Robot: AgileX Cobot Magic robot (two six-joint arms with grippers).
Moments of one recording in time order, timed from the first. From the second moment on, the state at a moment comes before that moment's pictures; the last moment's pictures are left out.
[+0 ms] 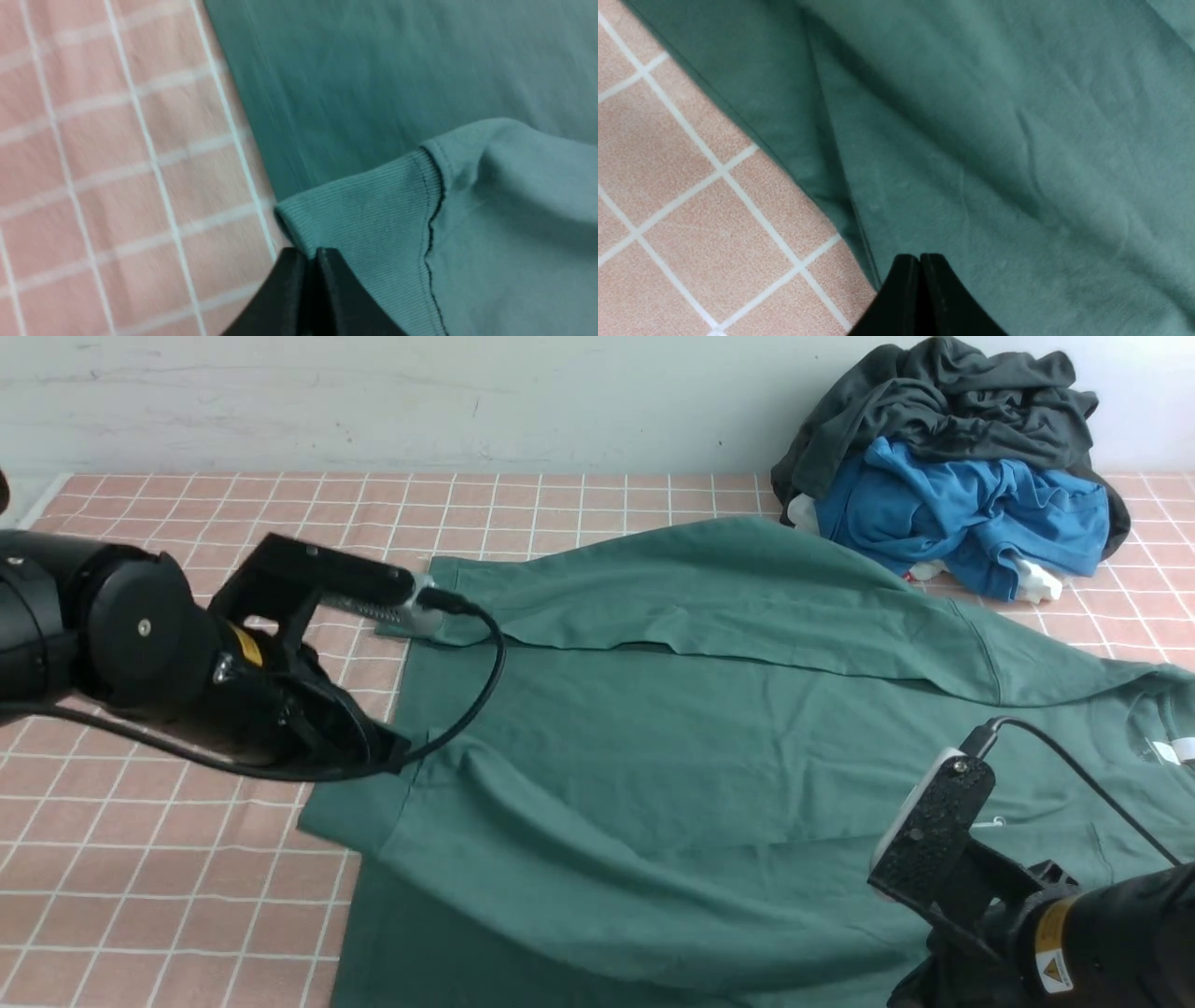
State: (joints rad) right arm 0.63 1.30 -0.61 -0.02 0.62 -0.19; left arm -0.25 1.51 -0.99 -0.04 0.55 0.11
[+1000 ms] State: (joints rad) right arm 0.63 1.30 -0.61 0.00 0.60 -0.18; left arm -0.12 2.23 -1.80 -0.07 0.57 0.03
